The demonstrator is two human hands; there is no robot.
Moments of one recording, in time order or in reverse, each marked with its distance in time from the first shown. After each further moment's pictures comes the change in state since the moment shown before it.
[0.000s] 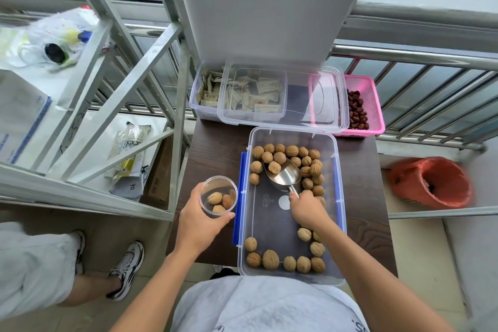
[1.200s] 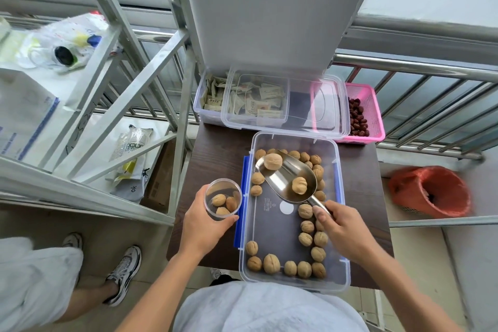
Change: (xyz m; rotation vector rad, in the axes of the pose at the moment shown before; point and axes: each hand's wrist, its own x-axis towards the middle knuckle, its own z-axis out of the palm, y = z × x) left_hand -0.004 0.007 0.000 -0.017 -0.005 0.005; right_hand -0.069 0.043 -0.055 0.127 0.120 -0.506
